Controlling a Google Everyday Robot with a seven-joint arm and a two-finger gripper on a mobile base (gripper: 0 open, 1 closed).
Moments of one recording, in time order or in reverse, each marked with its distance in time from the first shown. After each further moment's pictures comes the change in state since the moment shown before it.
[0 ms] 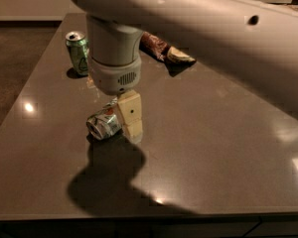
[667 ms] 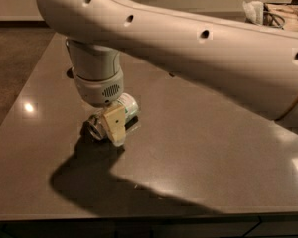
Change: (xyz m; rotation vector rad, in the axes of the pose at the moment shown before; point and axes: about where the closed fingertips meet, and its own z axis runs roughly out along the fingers) arm -0.021 -0.013 0.039 -0.066 0.026 -0.066
